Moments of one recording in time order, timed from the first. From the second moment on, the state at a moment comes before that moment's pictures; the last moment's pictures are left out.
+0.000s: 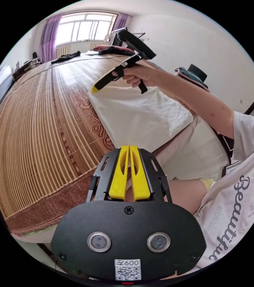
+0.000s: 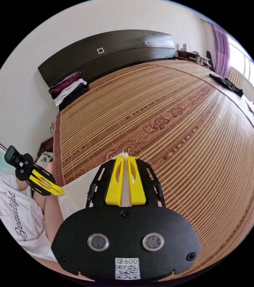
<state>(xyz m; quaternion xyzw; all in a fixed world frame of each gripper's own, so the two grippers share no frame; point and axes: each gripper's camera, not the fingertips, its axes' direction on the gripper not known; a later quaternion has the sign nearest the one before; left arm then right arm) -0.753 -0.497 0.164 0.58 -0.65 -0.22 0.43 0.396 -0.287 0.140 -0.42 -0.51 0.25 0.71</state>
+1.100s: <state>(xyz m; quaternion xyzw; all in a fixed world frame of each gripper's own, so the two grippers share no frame) -0.759 -0.399 0.215 0.65 -0.64 -0.20 0.36 0.396 -0.357 0.083 -0.40 -0.32 0.32 0.80</state>
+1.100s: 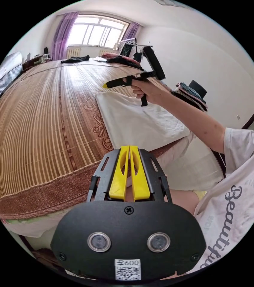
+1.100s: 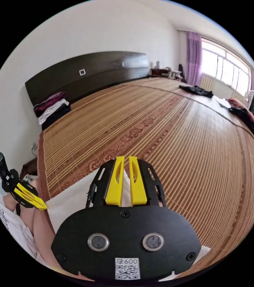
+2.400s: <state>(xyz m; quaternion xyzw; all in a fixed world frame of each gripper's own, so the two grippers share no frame) -0.933 -0.405 -0.033 0.42 -0.80 -0.35 0.23 0.612 -0.368 0.014 -0.50 -0.23 0.54 0.64</state>
